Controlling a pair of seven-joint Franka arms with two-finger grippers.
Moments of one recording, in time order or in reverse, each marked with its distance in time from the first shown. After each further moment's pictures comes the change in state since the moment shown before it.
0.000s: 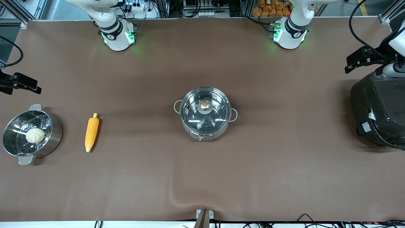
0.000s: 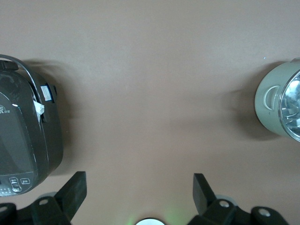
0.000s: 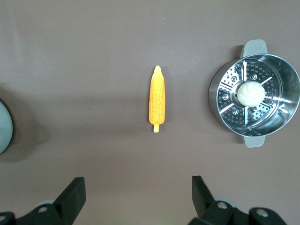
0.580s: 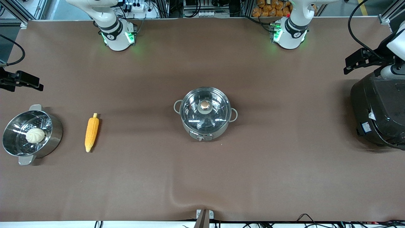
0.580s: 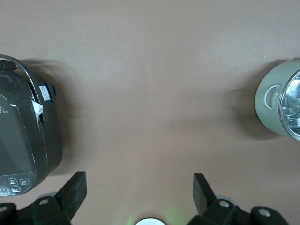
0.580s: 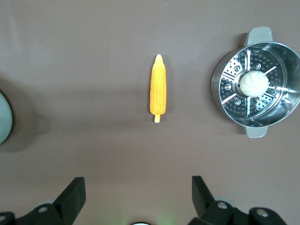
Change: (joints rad) left arm 0.000 0.004 -0.002 0.000 0.000 0.000 0.000; right arm 0.000 0.000 0.002 0.000 0.000 -0.046 0.000
